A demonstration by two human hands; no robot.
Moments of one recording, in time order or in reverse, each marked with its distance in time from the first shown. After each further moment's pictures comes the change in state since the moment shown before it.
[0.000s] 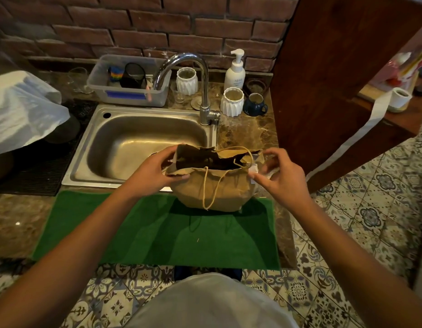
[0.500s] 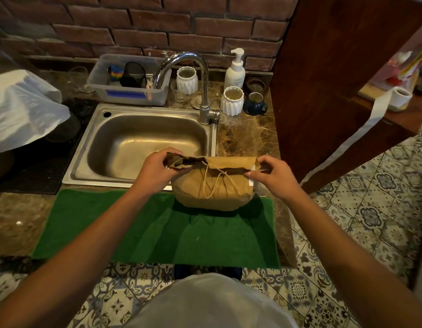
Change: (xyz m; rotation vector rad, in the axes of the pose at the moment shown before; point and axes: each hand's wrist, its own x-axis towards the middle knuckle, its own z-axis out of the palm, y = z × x) left_hand 0.008 -0.002 0.020 -0.055 0.216 -0.039; right_hand 0.018 0.016 0.018 0.366 -0.224 0.232
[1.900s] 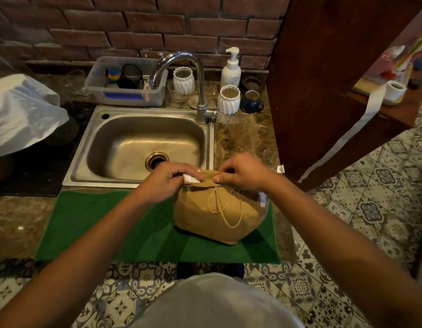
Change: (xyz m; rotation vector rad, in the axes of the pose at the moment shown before) left_hand -0.024 0.021 0.007 -0.069 -0.330 0.105; right_hand 0.013 -0.057 0.034 -0.543 -0.417 -0.337
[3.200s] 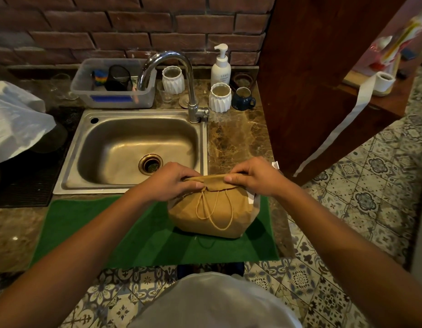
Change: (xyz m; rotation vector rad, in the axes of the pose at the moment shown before) left_hand 0.024 0.025 0.005 0.398 -0.260 -0.026; right_hand -0.035 0.029 0.001 0.214 0.133 0.082
